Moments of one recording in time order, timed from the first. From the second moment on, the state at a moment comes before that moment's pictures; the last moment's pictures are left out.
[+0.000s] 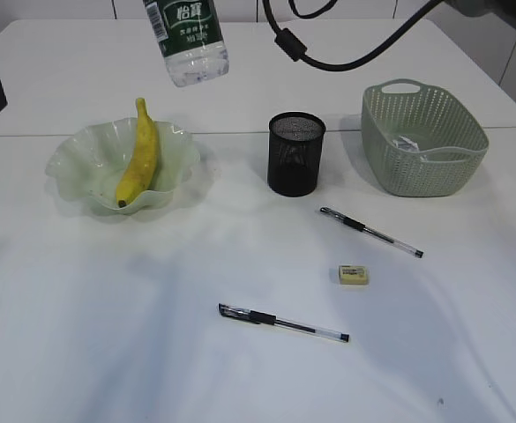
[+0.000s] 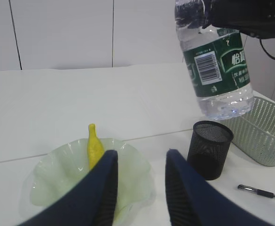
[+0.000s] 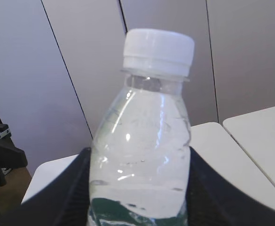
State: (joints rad) left arm -0.47 0.96 -0.45 -0.49 -0.38 0.33; right arm 0.24 2.39 -2.46 1.46 1.24 -1.26
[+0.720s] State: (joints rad) left arm -0.47 0.96 -0.45 -0.58 -0.38 0.33; right arm 0.24 2.39 -2.46 1.47 1.24 -1.17
